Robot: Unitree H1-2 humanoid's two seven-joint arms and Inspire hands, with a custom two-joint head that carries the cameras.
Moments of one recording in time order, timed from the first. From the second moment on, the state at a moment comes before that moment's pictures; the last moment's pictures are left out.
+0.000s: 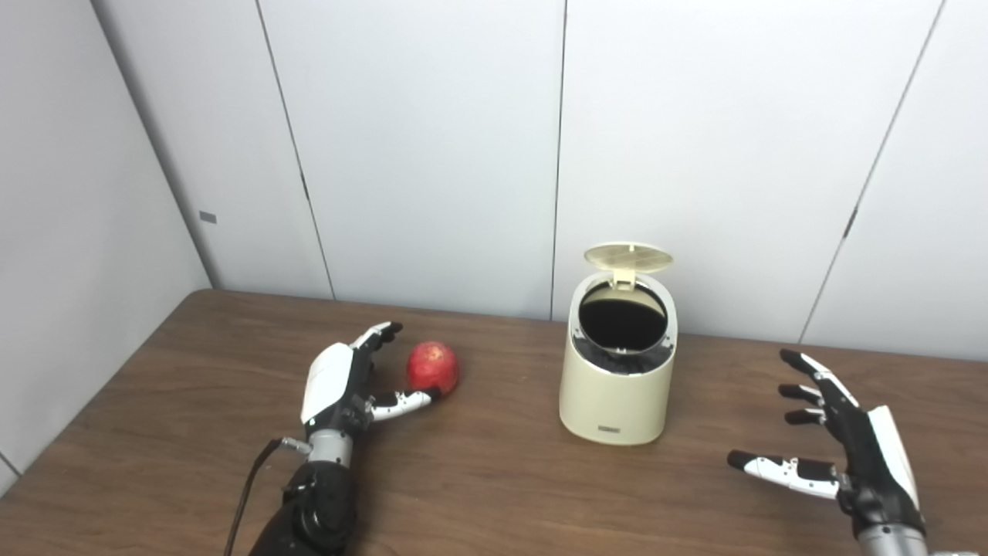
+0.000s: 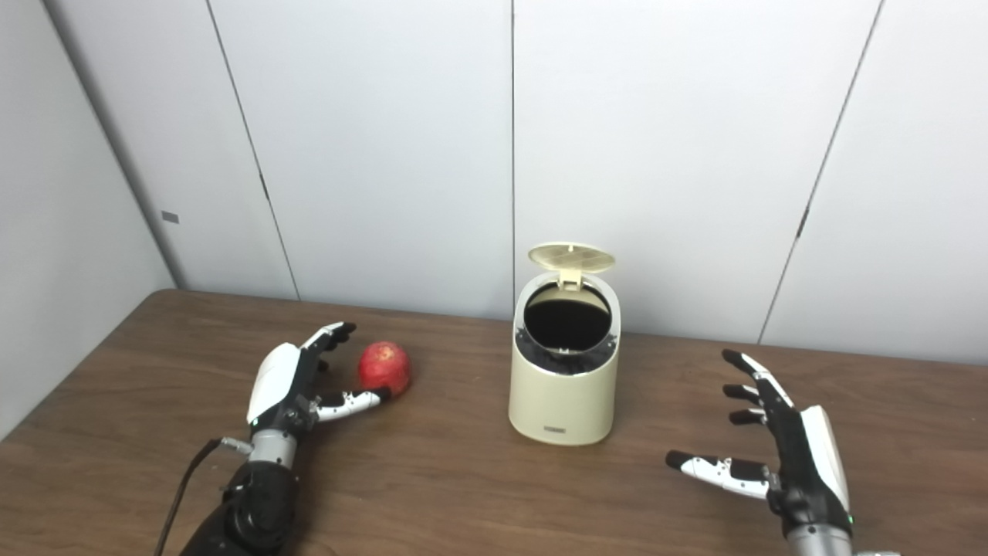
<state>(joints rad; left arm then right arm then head) -0.39 0.27 -0.03 0.46 0.52 -0.07 0.35 -0.22 -0.19 0.01 0.00 -0.38 0.00 -0.11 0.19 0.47</state>
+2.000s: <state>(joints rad) -0.38 0.27 -0.16 0.42 0.66 0.02 0.47 -0.22 -0.18 0.01 0.01 -0.39 -0.01 -0.12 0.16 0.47</state>
